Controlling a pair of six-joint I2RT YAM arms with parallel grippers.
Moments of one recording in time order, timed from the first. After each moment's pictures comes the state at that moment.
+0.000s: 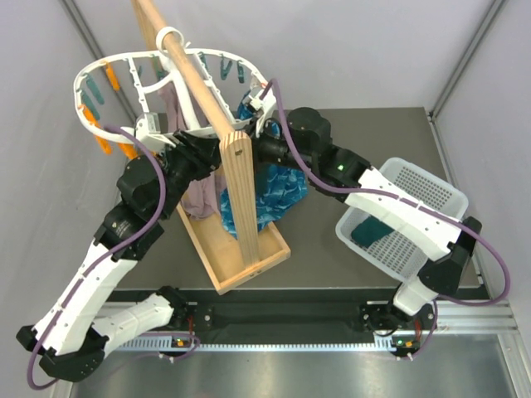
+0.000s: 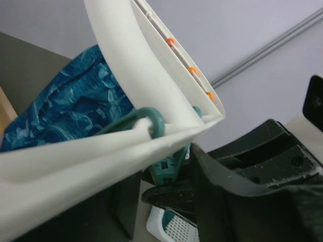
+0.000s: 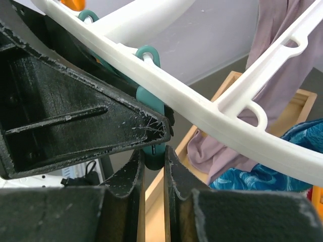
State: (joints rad) left arm -0.63 0.91 1.27 -0.34 -0.29 -0.79; right arm 0.95 1.59 1.74 -0.22 -0.25 0.22
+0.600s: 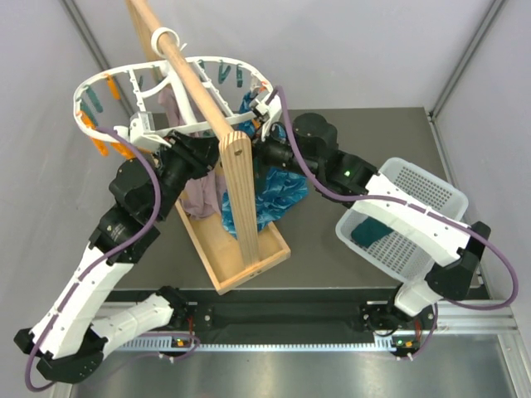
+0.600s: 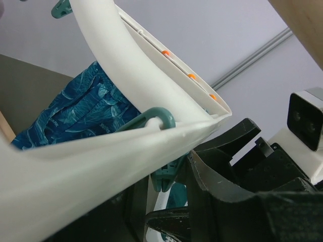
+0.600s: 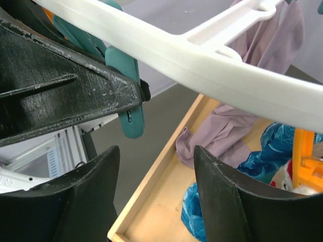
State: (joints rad) left arm -0.64 0.89 1.29 -0.32 -0.29 -0.76; right arm 0.97 1.54 1.68 -0.22 -0.17 0.19
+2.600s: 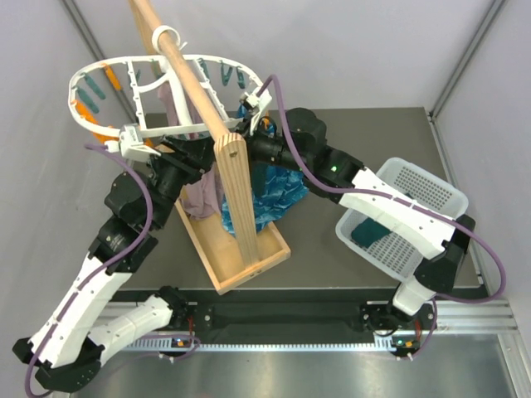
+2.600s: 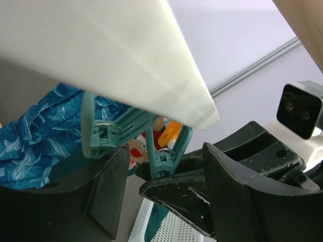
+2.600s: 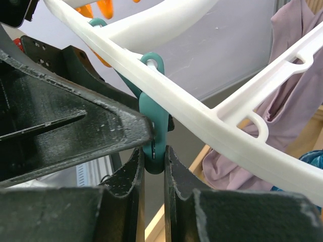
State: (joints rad) left arm -0.63 0.81 1.18 -0.24 -0.33 -0.85; right arm 0.98 1.62 1.76 -0.14 -0.26 0.28
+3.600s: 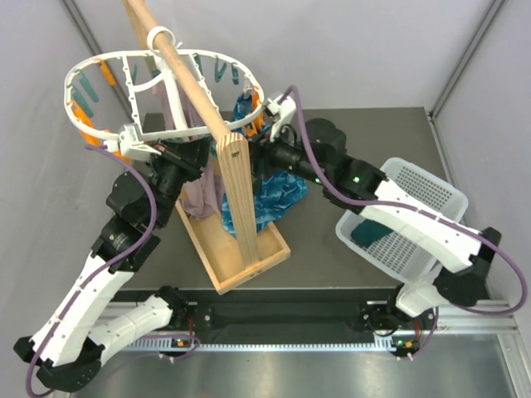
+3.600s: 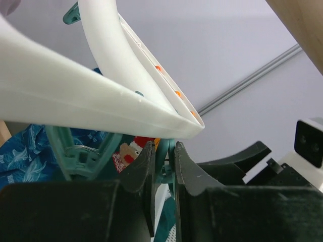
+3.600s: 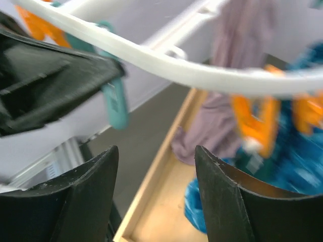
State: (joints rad) left arm -0.63 0.82 1.16 -0.18 -0.36 -0.80; right arm 0.98 1.50 1.65 -0.21 -0.10 0.25
